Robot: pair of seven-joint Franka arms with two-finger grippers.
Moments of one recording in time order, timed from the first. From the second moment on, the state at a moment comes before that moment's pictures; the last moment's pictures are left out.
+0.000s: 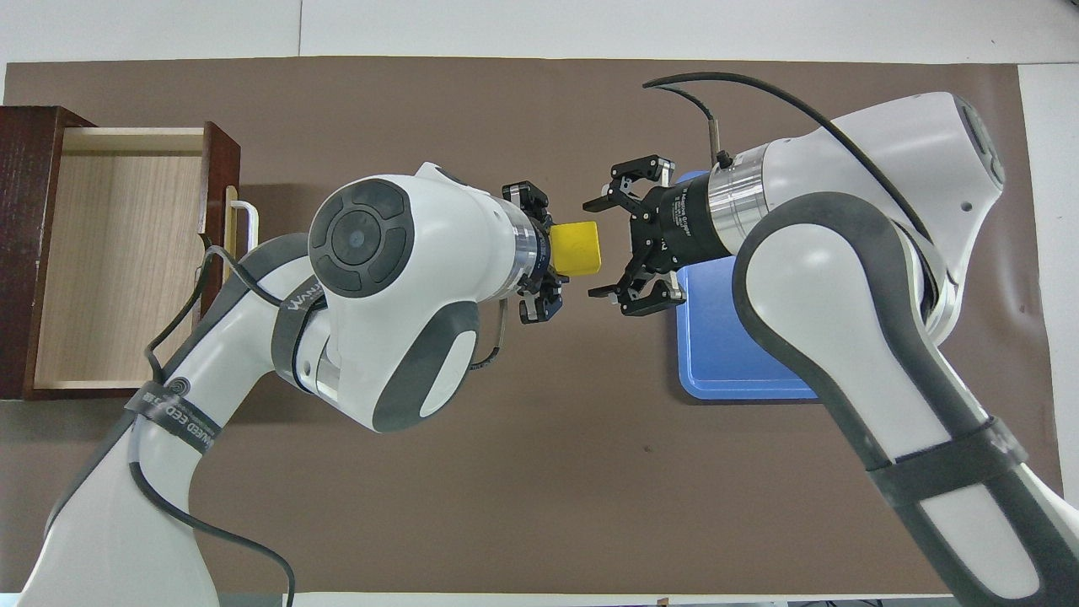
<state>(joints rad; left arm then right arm) -0.49 0.25 -0.18 -1.68 -0.21 2.27 -2.16 0.32 0.18 -0.01 -1.74 0.79 2.01 1.54</state>
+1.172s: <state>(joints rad) 0.22 0.19 -0.16 -1.69 -0.19 1.95 -1.21 0.05 0.08 -0.02 -1.62 0.24 1.60 0.60</state>
